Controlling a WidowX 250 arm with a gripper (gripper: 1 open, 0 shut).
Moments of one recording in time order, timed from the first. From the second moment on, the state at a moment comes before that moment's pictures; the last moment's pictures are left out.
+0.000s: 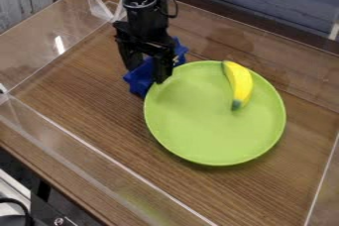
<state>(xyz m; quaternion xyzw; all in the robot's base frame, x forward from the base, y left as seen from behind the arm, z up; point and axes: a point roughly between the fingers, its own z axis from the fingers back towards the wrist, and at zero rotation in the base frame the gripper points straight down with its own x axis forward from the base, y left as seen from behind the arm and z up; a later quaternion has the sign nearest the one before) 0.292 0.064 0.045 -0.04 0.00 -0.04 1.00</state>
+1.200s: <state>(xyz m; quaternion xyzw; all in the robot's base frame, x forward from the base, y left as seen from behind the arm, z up) 0.288 0.026 0.058 -0.06 0.00 -0.07 1.00</state>
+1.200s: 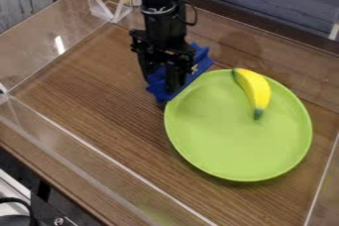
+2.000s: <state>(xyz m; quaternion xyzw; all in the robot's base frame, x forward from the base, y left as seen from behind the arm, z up) 0.277 0.014 0.042 -0.05 0.01 -0.10 0.99</state>
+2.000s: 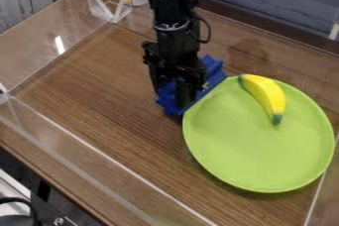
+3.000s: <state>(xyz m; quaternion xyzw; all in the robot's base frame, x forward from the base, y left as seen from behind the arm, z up) 0.278 0.023 0.034 -0.04 0.01 -0.09 0.99</state>
